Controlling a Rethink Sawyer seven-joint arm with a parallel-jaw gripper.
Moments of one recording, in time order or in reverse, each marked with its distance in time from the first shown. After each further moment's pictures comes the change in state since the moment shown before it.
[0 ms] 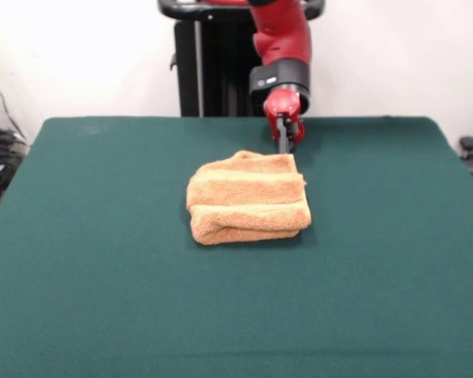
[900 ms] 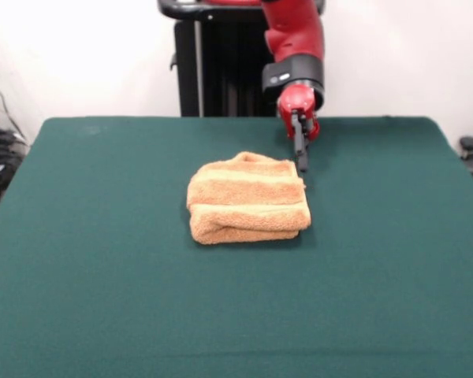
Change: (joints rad) arm 0.025 -0.055 0.000 0.000 -0.010 0.030 0.000
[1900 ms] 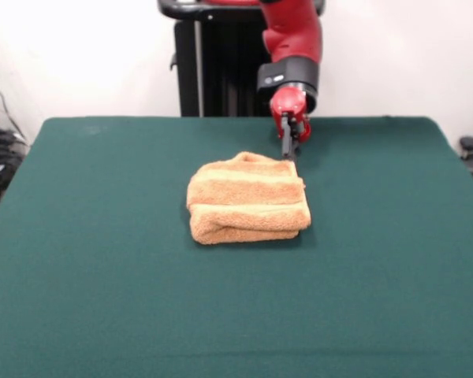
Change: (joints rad) arm 0.001 0.012 0.000 -0.002 0.000 0.072 0.000
